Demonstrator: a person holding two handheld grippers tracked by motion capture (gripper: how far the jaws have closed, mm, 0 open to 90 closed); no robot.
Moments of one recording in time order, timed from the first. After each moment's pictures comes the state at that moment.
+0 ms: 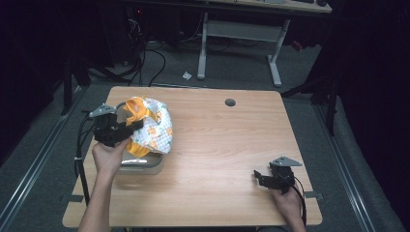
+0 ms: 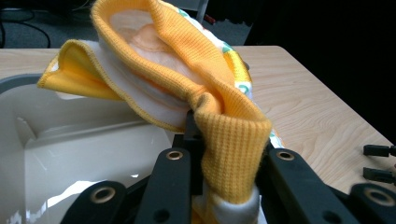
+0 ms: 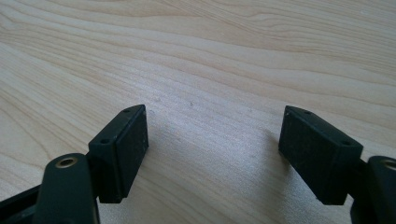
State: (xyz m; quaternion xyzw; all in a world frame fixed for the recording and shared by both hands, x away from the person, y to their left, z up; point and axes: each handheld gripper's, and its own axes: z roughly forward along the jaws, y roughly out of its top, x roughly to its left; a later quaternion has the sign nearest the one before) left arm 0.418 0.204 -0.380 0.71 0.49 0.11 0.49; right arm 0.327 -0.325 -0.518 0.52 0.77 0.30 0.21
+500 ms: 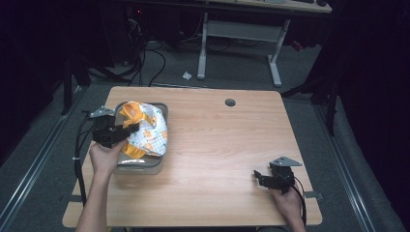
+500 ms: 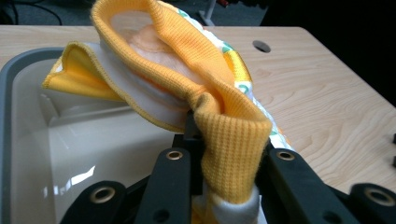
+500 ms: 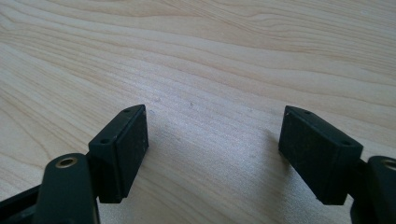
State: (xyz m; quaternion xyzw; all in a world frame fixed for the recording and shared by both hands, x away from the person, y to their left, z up) left arm 0.429 0.215 -0.400 0.73 0.50 0.11 0.45; right arm 0.327 -0.325 -0.518 0.52 0.77 0.30 0.21
